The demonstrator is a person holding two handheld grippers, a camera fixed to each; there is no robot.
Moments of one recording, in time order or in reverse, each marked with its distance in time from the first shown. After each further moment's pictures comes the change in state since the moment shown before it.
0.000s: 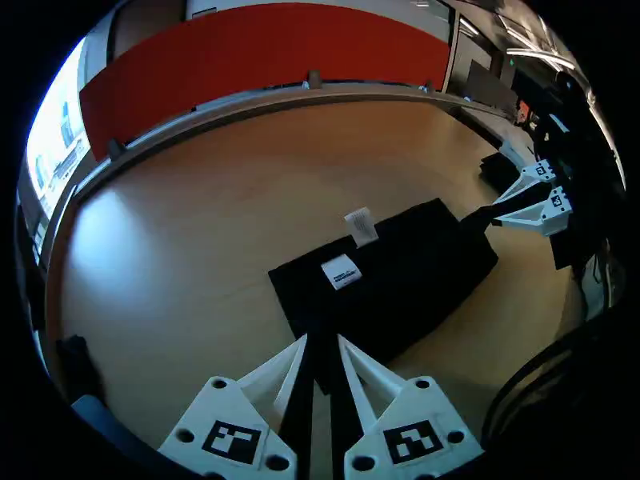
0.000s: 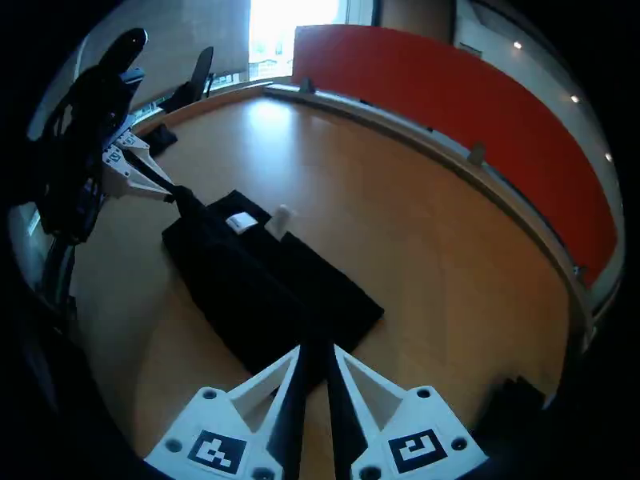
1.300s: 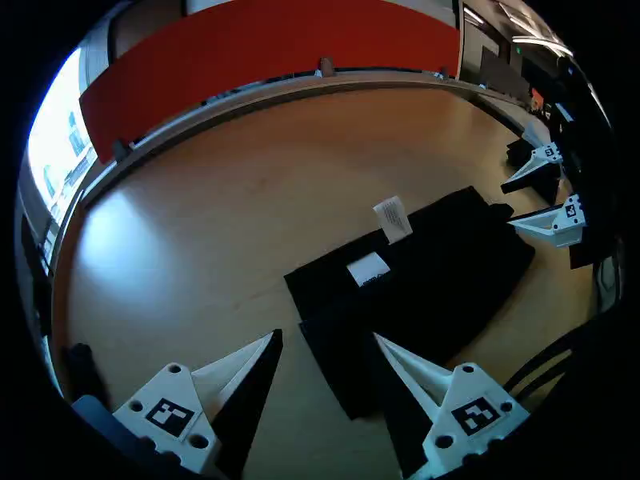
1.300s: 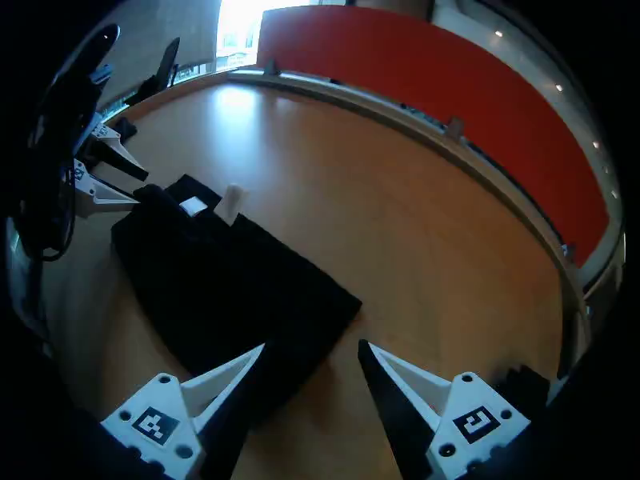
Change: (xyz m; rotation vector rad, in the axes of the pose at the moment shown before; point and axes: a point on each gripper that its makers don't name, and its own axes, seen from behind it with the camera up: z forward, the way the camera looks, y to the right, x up) left arm -0.003 -0.022 0.035 0.096 -0.020 0.029; right arm -0.014 0.029 0.042 -0.126 -0.043 0.050
